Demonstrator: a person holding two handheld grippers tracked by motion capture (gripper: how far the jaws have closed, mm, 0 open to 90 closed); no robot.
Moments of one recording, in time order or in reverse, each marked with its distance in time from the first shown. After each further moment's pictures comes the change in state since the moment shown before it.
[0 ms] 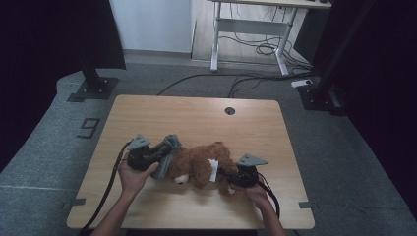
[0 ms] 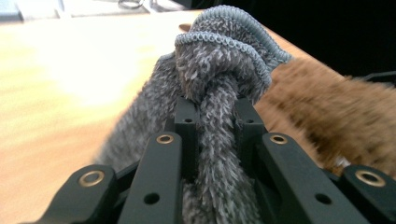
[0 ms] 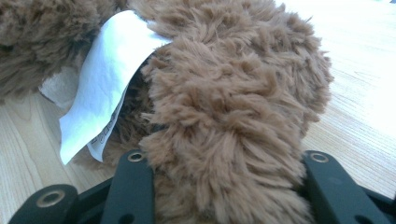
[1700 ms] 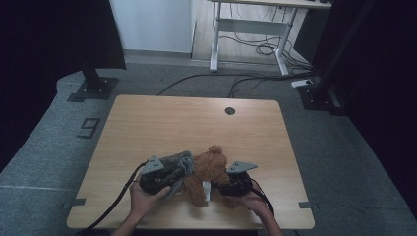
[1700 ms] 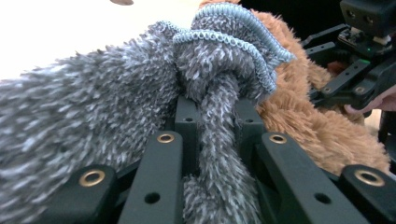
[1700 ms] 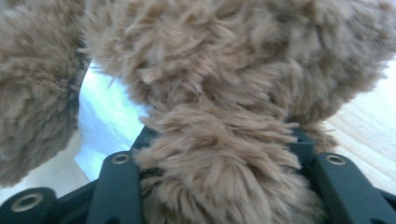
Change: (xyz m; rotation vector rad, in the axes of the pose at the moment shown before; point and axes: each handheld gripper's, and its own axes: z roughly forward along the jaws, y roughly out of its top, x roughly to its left) left arm -0.042 -0.056 0.005 0.019 -0.117 0.044; right arm 0.037 0.003 -0.001 0.169 0.062 -0.033
